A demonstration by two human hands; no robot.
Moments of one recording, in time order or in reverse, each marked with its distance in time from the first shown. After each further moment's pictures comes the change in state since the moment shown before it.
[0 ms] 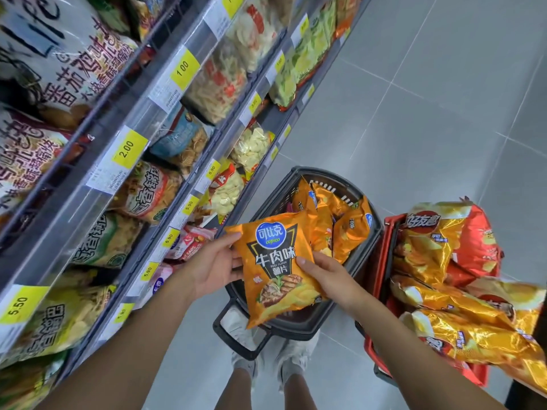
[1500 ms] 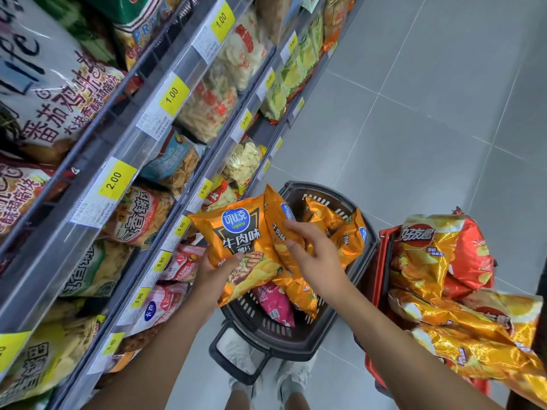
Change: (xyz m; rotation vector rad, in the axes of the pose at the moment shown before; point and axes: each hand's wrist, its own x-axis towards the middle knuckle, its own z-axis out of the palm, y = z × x) left_hand 0.026 -0.012 0.007 0.161 0.422 0.299; right_hand 0.018 -0.068 0.025 -0.473 0.305 -0.515
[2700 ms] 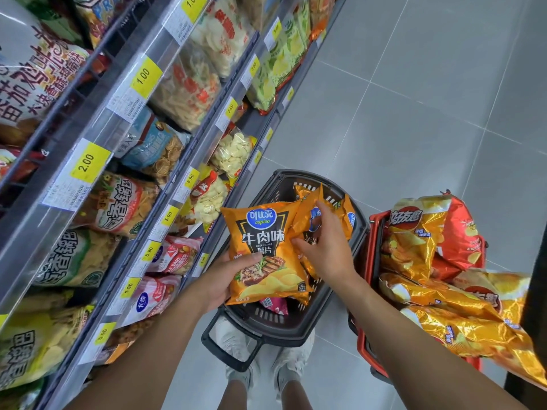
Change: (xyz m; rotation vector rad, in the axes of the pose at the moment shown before) left_hand -0.023 0.000 0.034 -0.009 -0.384 -0.260; right_hand -0.006 0.061 -0.025 -0.229 0.185 0.091
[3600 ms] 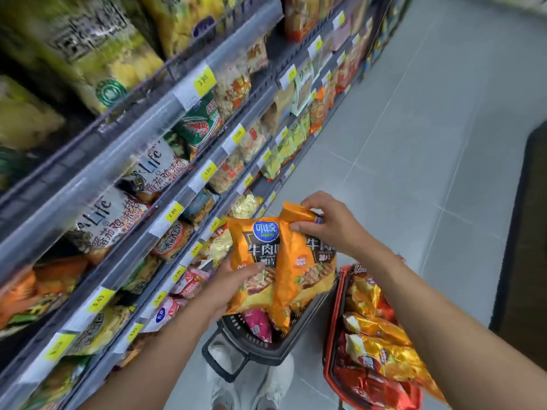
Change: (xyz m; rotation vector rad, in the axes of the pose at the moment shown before) left_hand -0.167 0.084 0.076 0.142 0.263 0.149; right_hand -0.008 -0.200 -0.206 -0.075 -0.263 -0.526
